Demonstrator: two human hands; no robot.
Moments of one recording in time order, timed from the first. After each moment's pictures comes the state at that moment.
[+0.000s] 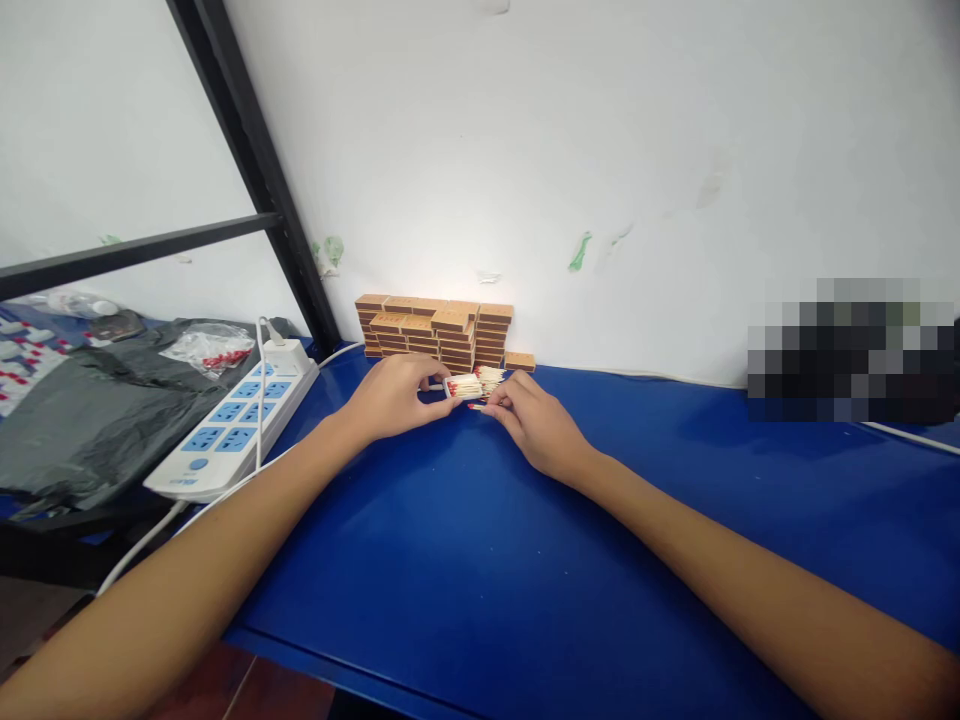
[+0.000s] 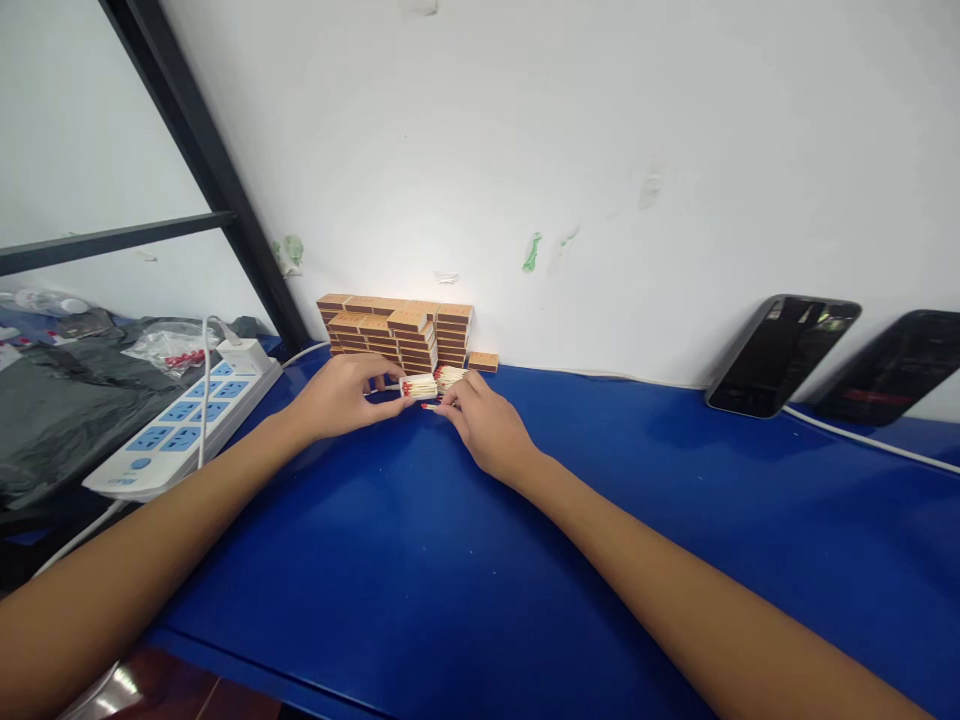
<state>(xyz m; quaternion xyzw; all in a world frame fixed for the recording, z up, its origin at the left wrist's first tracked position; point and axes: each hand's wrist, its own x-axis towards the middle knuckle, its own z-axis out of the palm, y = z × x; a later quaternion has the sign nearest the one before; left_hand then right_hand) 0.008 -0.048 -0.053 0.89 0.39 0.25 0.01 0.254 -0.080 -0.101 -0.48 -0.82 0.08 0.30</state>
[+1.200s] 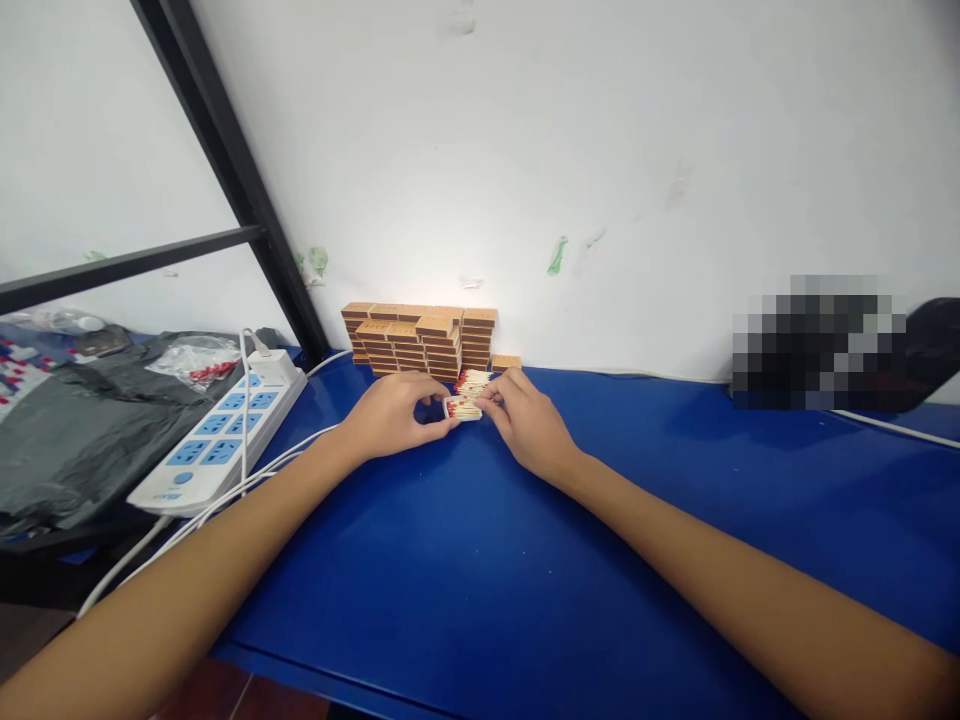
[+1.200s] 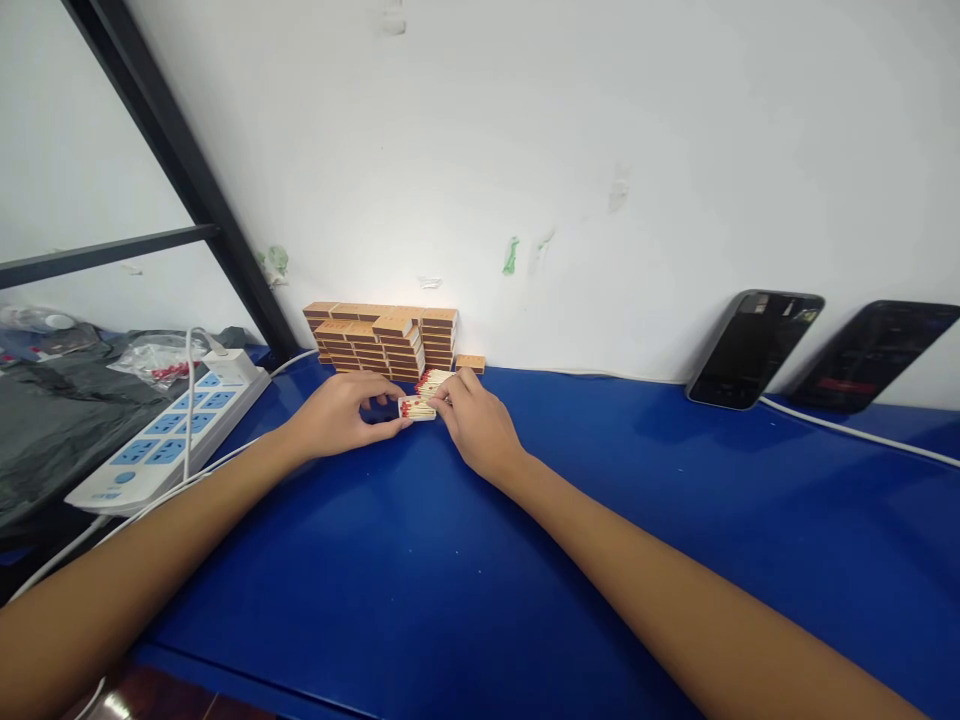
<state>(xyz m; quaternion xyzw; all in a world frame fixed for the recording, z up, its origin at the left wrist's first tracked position) 0.017 -0.055 -0.062 0.91 0.35 0.24 0.02 0.255 -0.079 -0.101 -0.51 -0.79 0.08 0.34</state>
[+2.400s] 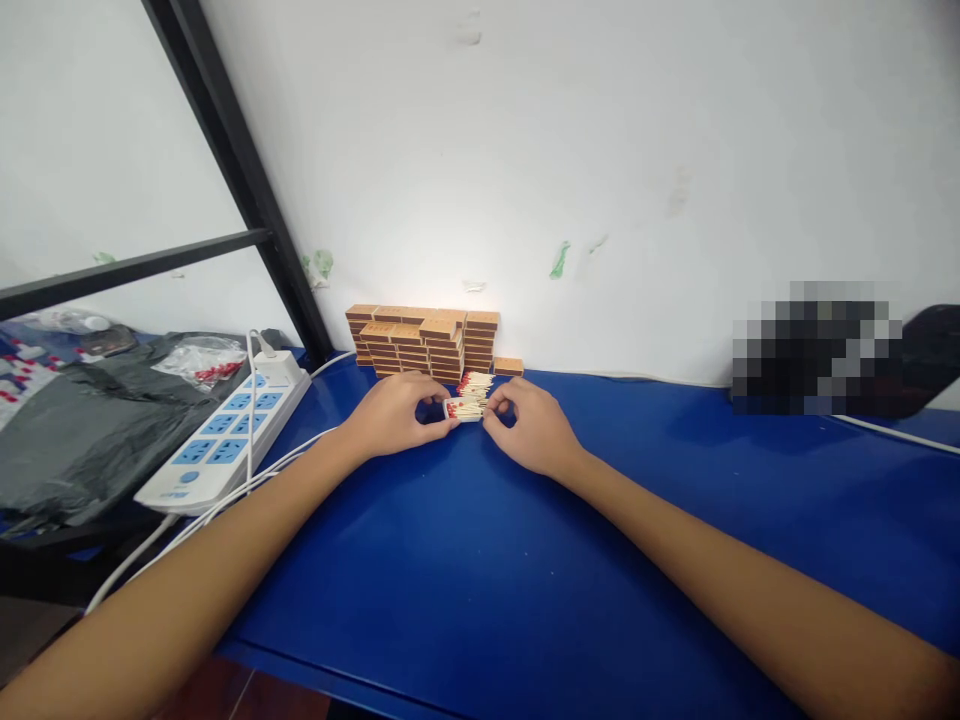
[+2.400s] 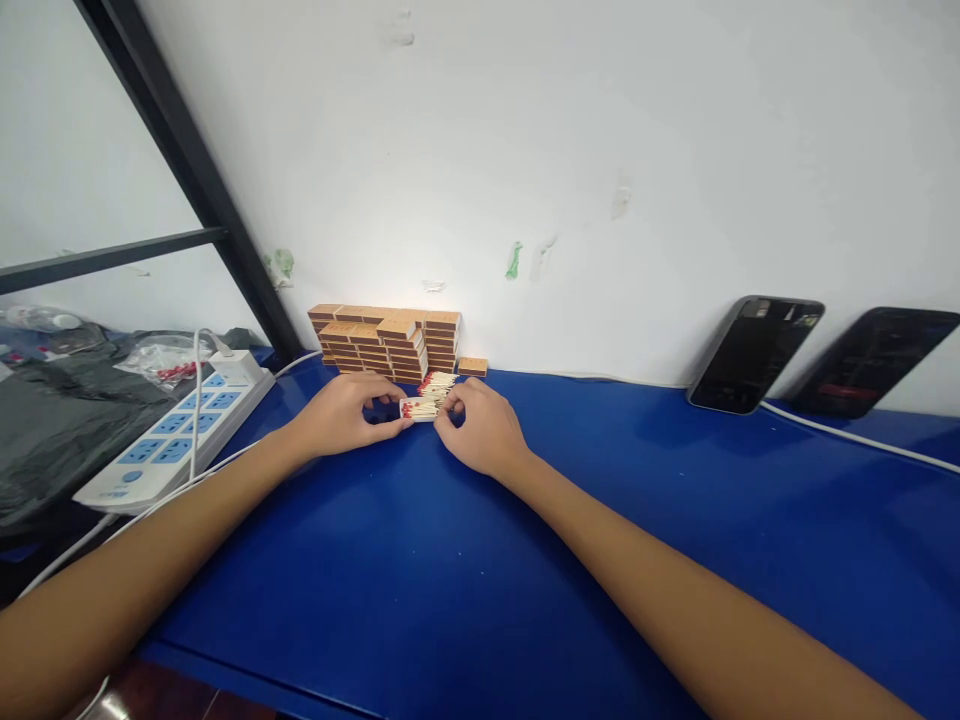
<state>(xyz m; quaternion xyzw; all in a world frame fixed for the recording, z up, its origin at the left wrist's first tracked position) 0.015 -0.052 -0.062 0.91 0.35 0.23 0.03 0.255 -0.079 -0.102 -0.52 -0.76 0.09 0.39</state>
